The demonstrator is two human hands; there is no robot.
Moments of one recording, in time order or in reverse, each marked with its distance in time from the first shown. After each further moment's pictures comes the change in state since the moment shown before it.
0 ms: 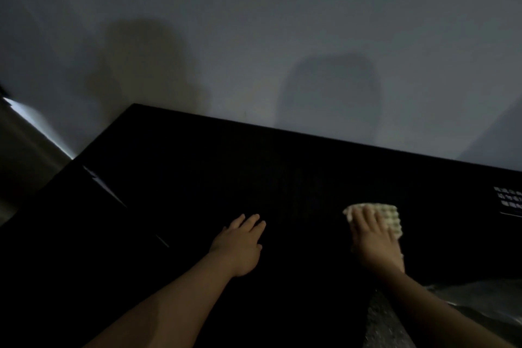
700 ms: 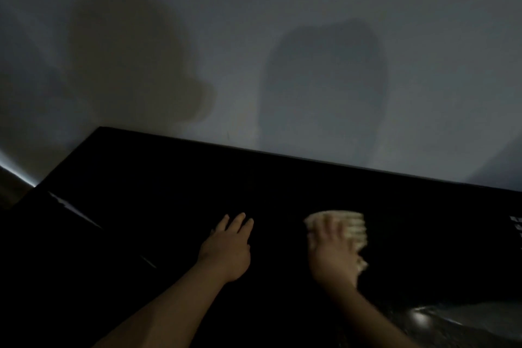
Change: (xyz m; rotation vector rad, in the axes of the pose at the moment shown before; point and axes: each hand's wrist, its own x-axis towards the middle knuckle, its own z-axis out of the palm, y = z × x) left_hand 0.074 -0.010 -0.053 -0.054 0.088 -0.055; right_hand 0.061 -0.077 0.000 0.072 0.072 0.013
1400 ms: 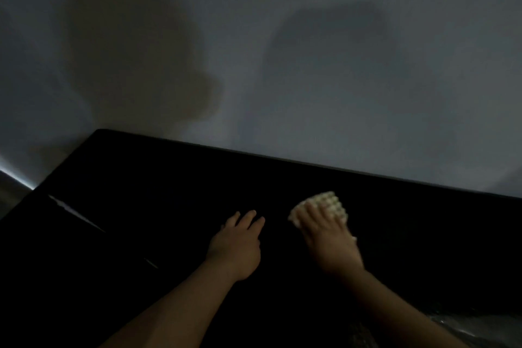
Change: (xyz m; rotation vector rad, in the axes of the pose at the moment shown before) left_hand 0.027 -0.002 -0.016 0.028 0.038 0.036; right_hand 0.050 -0.008 -0.014 -0.191 -0.101 -0.405
